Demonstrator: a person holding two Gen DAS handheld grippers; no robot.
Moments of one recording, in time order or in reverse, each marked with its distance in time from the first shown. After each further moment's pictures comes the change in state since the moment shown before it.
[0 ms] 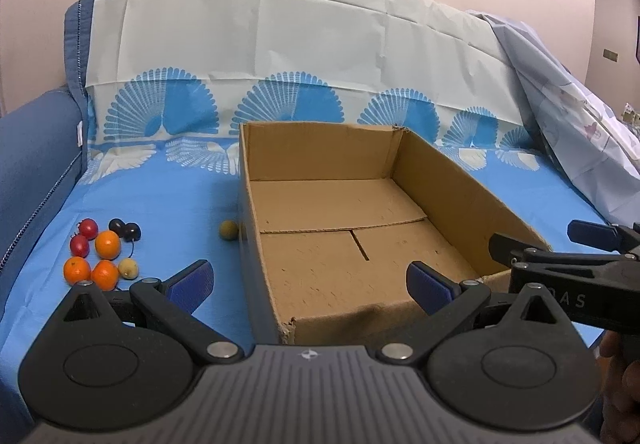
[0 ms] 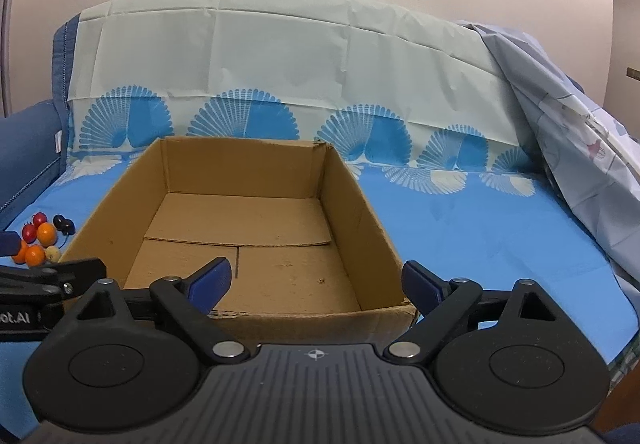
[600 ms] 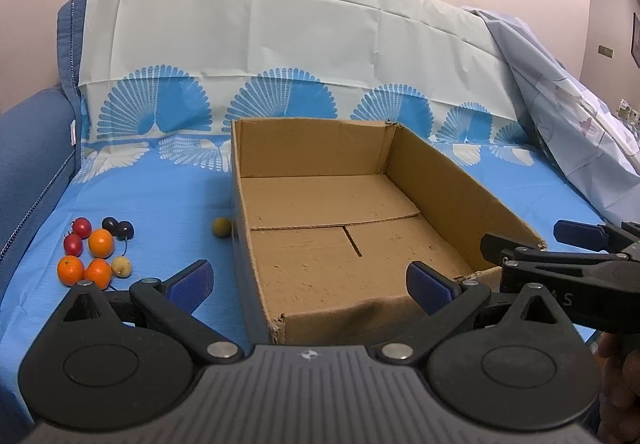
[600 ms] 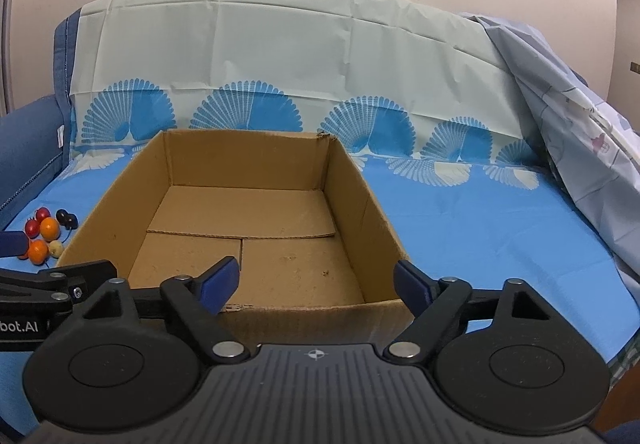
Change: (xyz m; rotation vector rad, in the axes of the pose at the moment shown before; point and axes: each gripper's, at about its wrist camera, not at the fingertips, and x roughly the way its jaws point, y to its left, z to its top) left arm 0.003 -0.003 -0.002 0.008 0.006 -0.014; right arm 0.002 0.003 -0.001 0.004 0.027 0.001
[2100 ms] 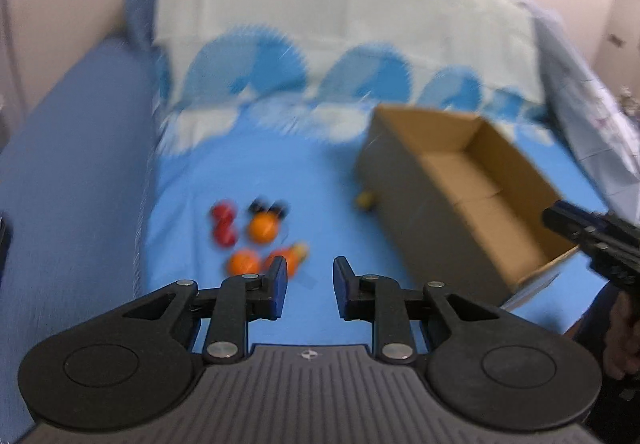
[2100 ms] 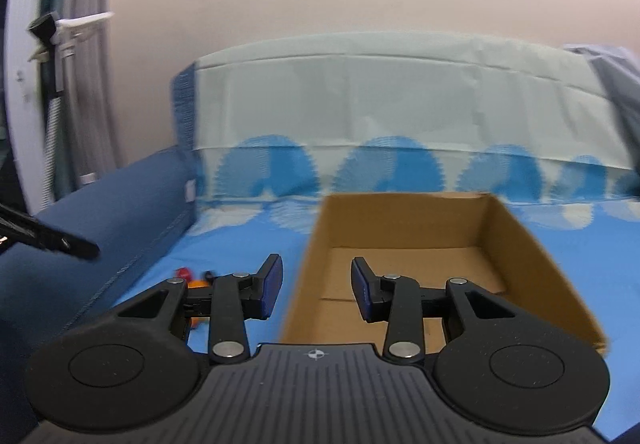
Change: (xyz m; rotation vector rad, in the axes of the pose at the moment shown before) left arm -0.037 0.246 0.057 -0.026 0.244 -0.031; right arm -0.024 0.111 0.041 0.033 -0.117 0.371
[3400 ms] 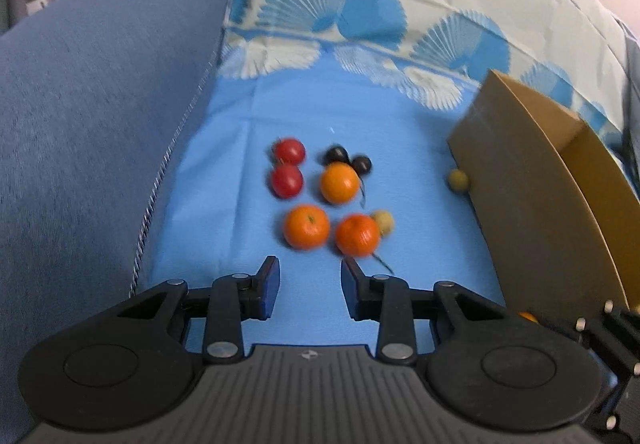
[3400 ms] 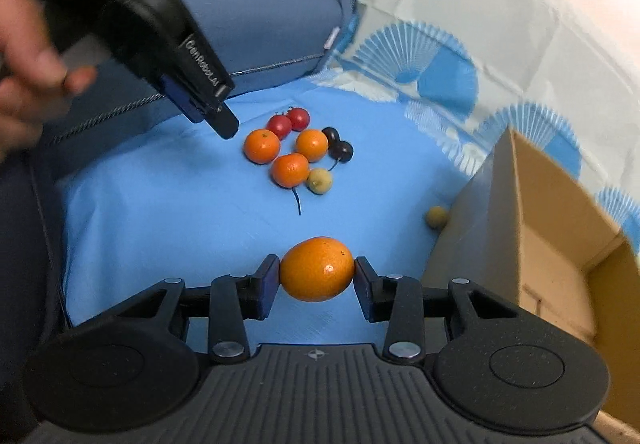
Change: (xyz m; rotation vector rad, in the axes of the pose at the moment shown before) left arm 0.094 0.040 -0.024 -0.209 0.049 0.136; right arm 0.104 0.122 -0.073 -0.485 0.335 0.141
